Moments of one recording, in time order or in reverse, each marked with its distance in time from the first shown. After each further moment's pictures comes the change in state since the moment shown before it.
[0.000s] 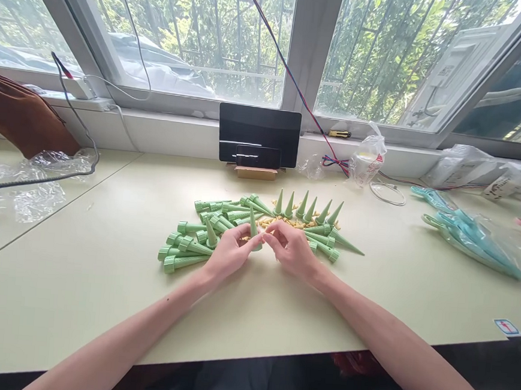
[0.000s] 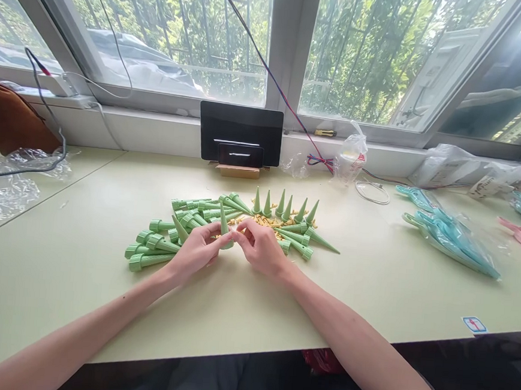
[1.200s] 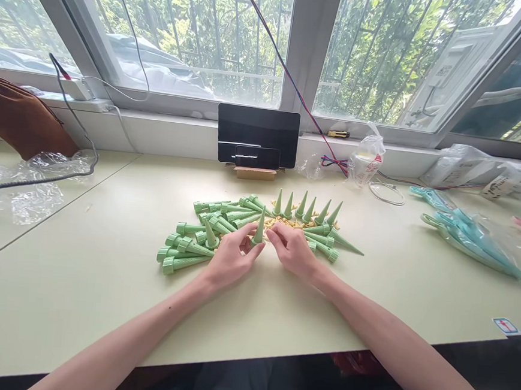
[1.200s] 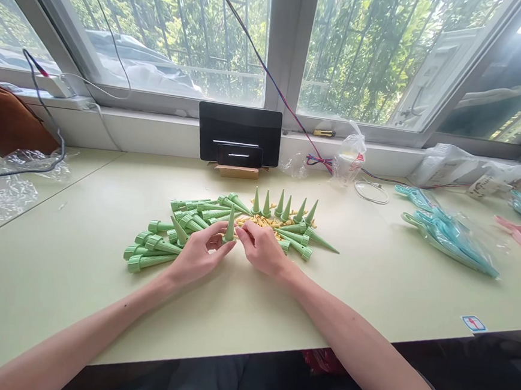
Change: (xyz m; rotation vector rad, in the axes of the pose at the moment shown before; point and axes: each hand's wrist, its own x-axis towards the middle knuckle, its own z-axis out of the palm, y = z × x) left_hand 0.000 -0.015 0.000 0.325 0.008 0.265; right_hand 0.002 0.004 -0.002 -0.084 0.028 -0.022
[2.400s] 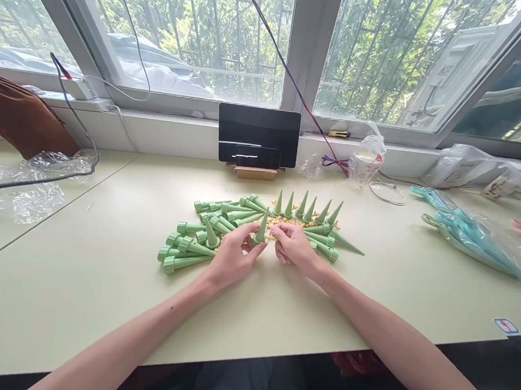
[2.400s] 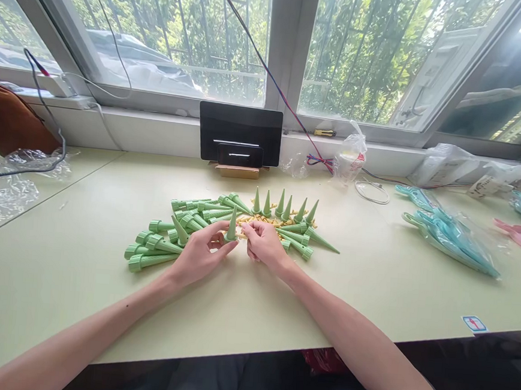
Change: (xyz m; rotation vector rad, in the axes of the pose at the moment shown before) left_hand 0.002 0.000 0.004 -0.010 0.055 0.001; right_hand 0.005 -0.004 0.001 0.643 -0.054 0.481
